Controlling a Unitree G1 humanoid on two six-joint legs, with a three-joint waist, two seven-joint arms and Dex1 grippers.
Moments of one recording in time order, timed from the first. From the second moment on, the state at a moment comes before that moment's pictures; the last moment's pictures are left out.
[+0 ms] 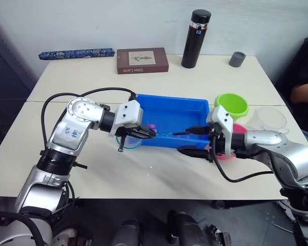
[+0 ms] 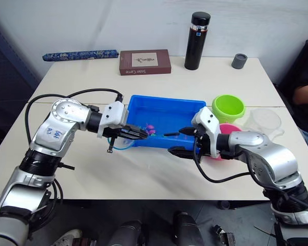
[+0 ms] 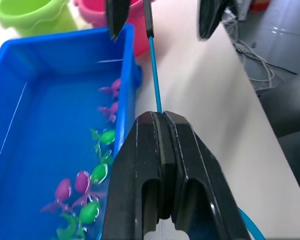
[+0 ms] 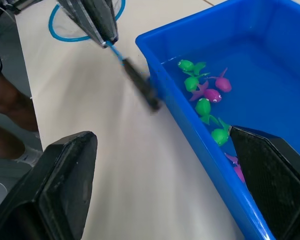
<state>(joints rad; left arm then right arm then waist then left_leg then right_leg) -0.82 0.60 -0.26 0.06 -0.21 0.27 -1.31 -0.50 -0.76 0.09 -0.33 0.66 0.84 0.83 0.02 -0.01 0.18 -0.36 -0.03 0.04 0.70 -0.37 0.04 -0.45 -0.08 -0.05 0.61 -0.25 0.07</state>
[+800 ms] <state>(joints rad) -0.85 0.56 -0.29 0.13 -0.19 0.22 -1.37 -0.51 -0.76 0.10 -0.35 0.64 0.85 0.86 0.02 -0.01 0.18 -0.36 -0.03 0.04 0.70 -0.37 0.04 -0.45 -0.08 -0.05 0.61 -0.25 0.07</state>
